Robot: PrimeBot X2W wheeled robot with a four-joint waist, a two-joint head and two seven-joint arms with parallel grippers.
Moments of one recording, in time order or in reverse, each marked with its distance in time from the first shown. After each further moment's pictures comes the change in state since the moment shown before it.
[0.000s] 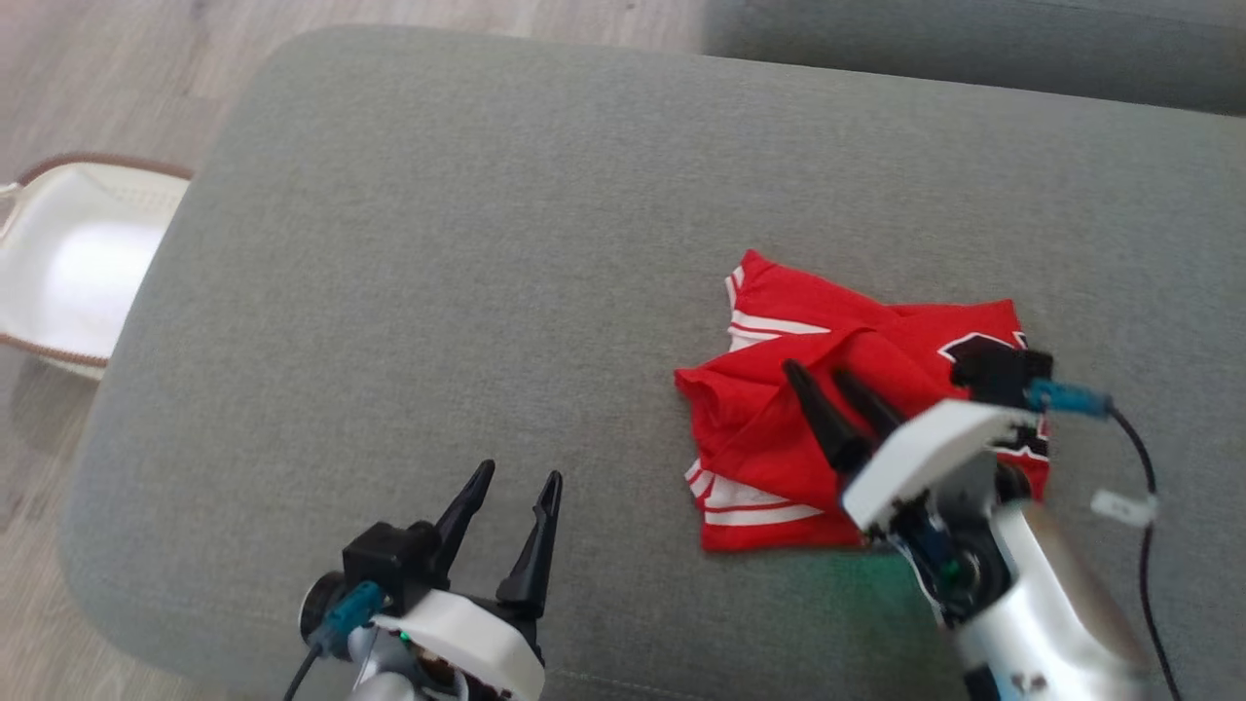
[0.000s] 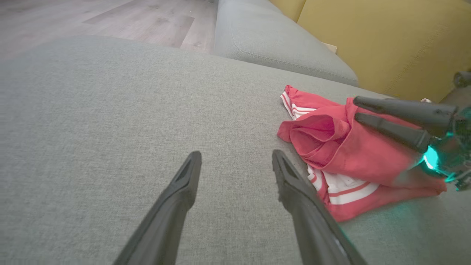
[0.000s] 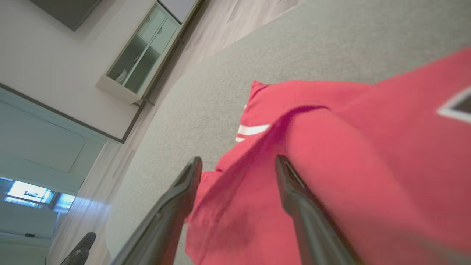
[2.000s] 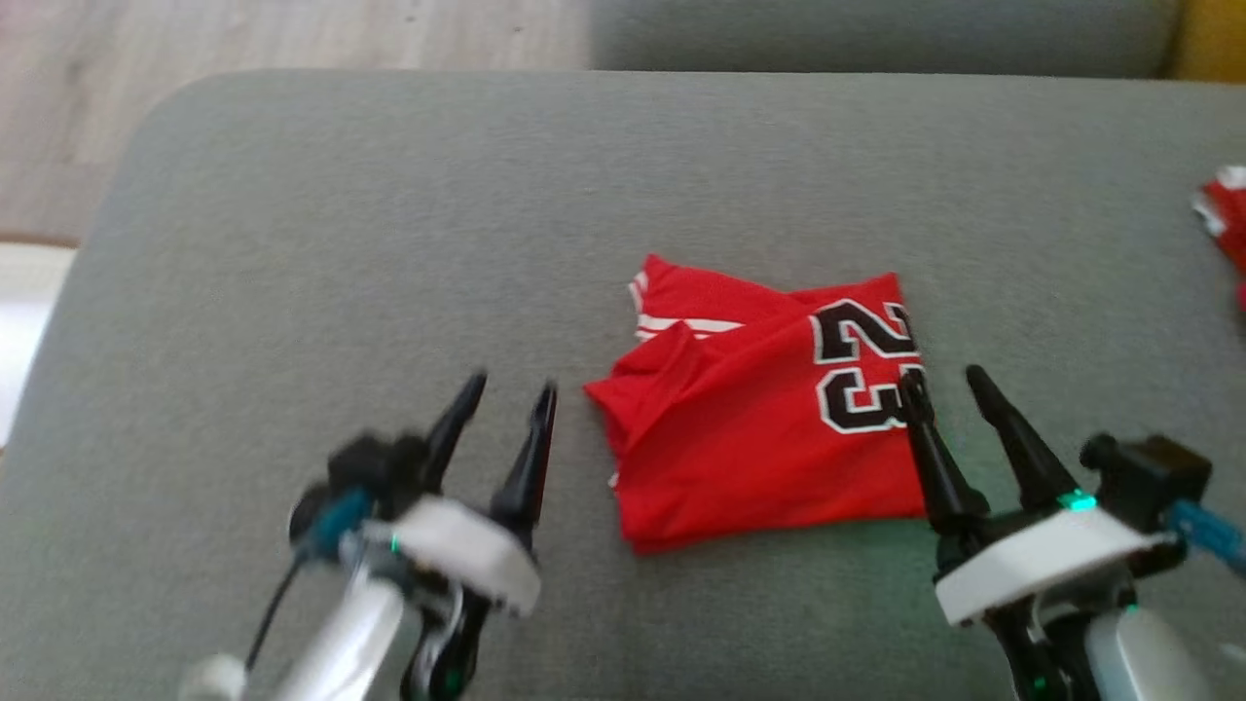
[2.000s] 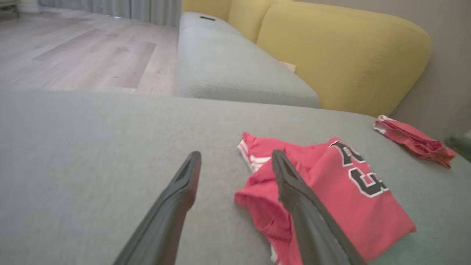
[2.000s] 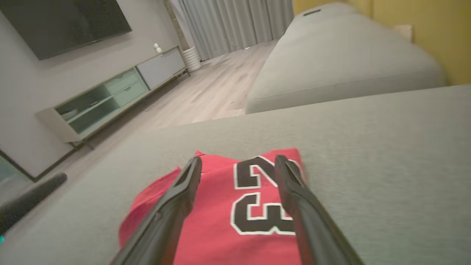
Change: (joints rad) left arm -0.102 -0.011 0.038 -0.016 0.002 -0.004 0.048; right arm 0.276 -0.071 -0.091 -0.423 -0.296 0.000 -0.184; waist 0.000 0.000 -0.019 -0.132
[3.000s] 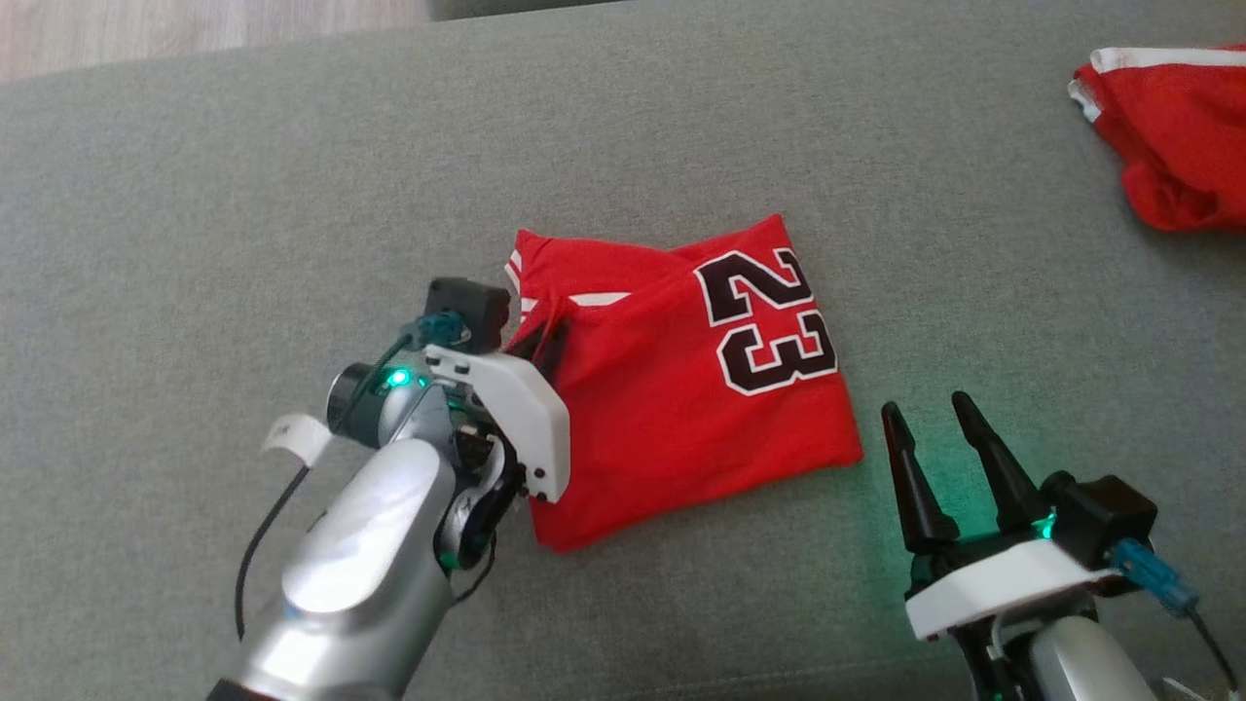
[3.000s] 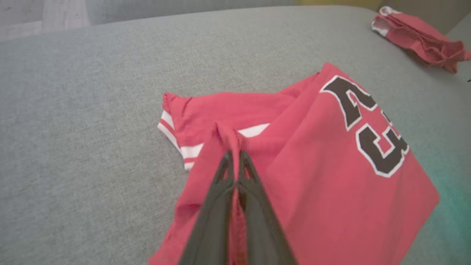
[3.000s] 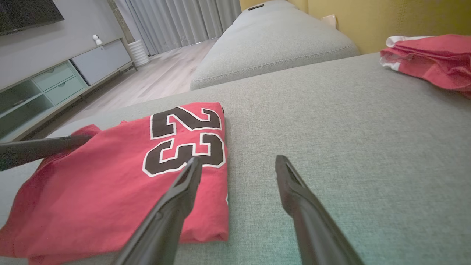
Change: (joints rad) left arm -0.342 -0.044 -0.086 0.256 -0.009 0.003 0.382; right arm -0.041 0.018 0.031 0.259 -0.134 0.000 -0.277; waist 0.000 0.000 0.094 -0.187
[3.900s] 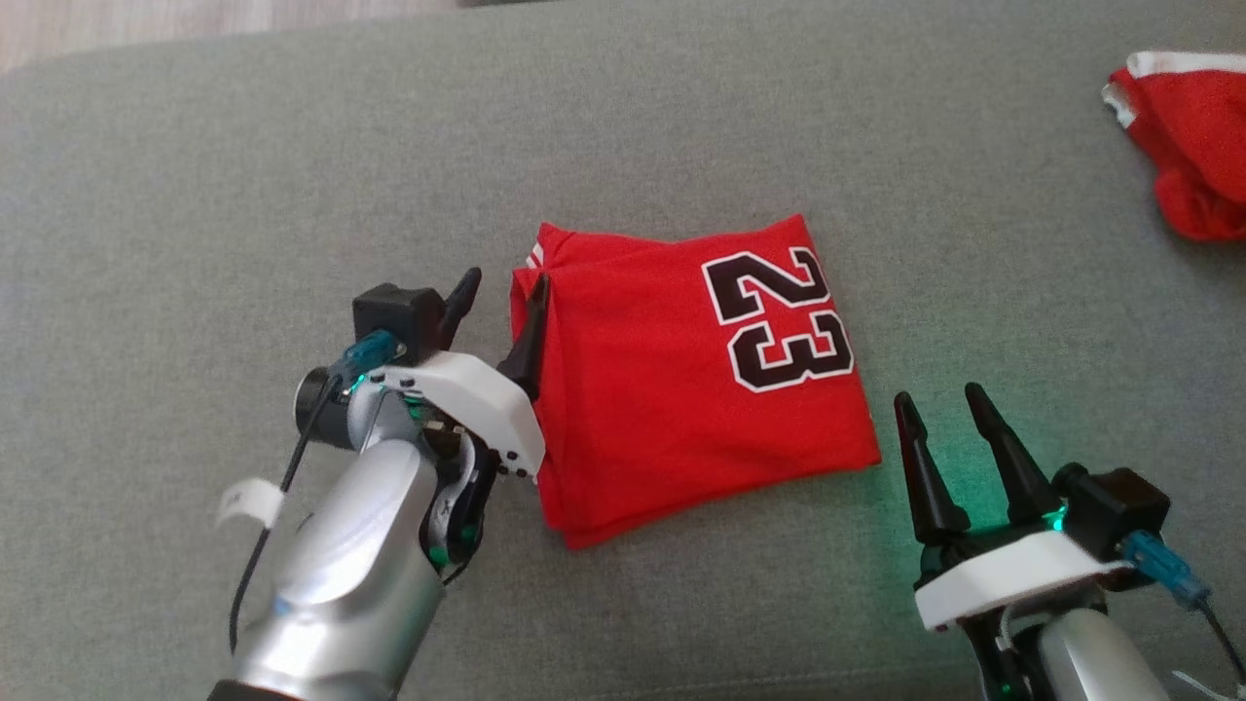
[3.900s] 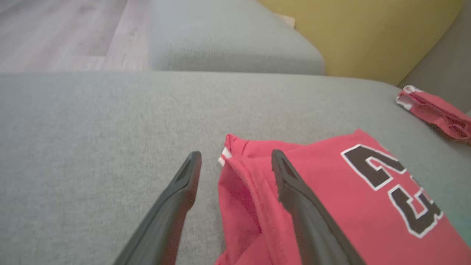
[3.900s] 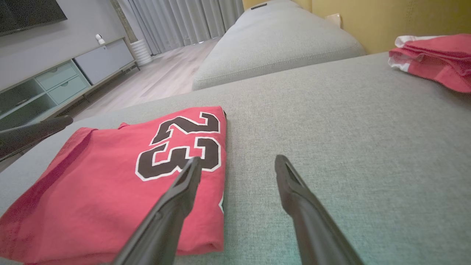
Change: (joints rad) left arm -0.009 -0.027 0.060 0.101 -0.044 0.019 -0.284; right arm -0.015 -0.005 -0.018 0.003 0.007 0.000 0.002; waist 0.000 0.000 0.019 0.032
